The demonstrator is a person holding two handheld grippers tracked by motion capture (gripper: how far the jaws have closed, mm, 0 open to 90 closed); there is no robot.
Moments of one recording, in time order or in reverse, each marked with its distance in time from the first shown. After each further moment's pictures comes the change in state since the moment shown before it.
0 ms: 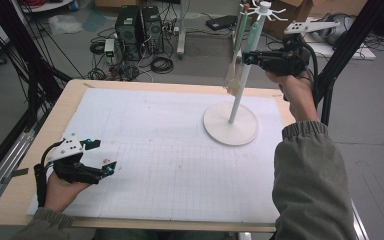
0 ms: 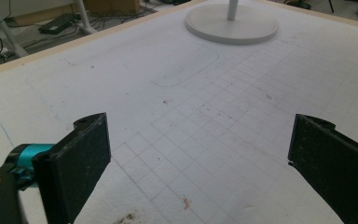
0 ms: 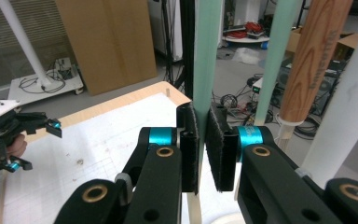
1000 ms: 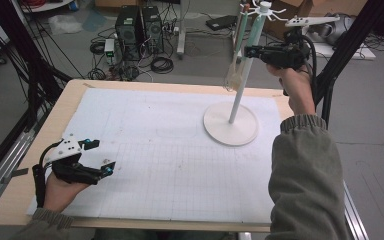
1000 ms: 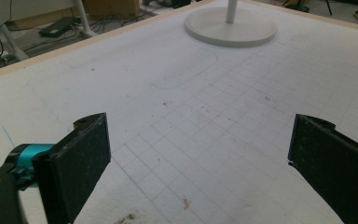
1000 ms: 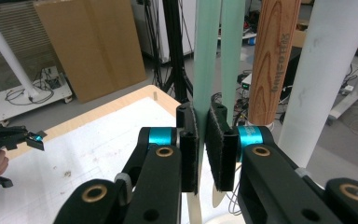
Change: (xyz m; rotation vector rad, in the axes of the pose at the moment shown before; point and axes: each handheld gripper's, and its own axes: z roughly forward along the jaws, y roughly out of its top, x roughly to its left) left arm 0.000 0.000 -0.003 -0.008 -0.001 0.006; right arm -0.017 0.004 0.005 -0.002 -0.052 0.054
